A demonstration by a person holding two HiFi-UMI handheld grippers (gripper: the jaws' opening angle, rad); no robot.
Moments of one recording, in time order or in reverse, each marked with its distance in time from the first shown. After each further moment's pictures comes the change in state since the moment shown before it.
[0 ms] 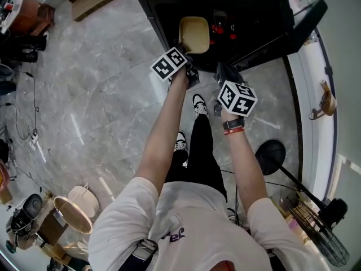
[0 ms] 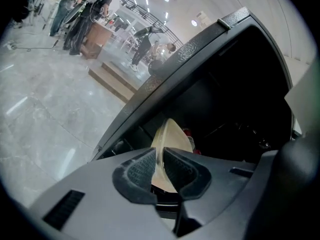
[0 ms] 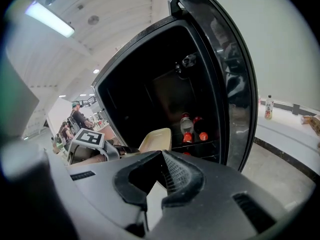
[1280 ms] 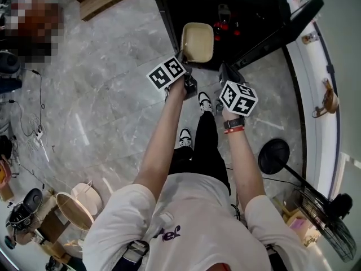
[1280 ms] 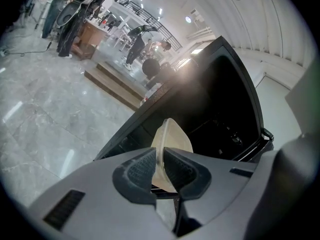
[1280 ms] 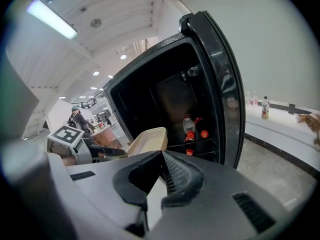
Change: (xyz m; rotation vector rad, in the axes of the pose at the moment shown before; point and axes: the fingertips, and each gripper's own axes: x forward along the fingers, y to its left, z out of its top) left arm -0.104 -0.006 -0.004 0.050 0.052 -0.052; right arm -0.044 0.031 -0.016 0.008 -0.027 -0.007
